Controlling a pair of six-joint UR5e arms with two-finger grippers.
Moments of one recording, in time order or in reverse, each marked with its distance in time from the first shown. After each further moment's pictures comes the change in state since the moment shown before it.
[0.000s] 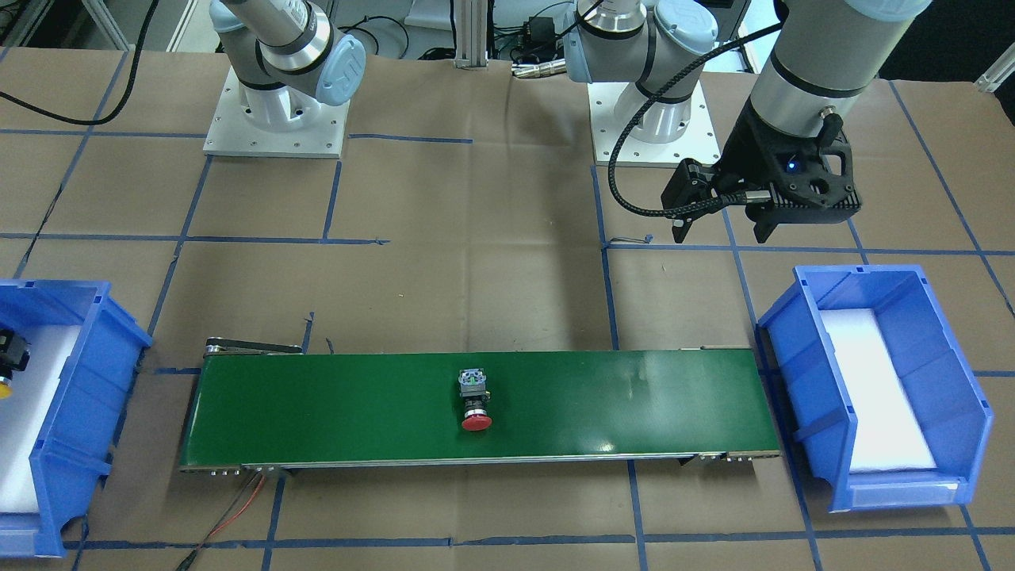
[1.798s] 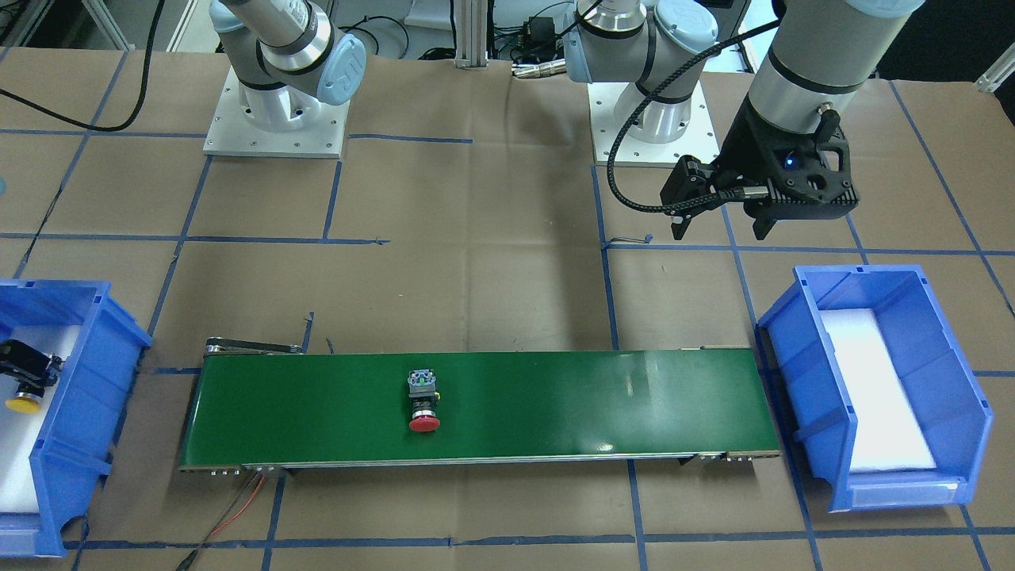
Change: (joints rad) left arm 0.000 0.010 -0.012 0.004 0.002 0.002; right arm 0.065 -0.057 -0.010 -0.139 0.014 0.048
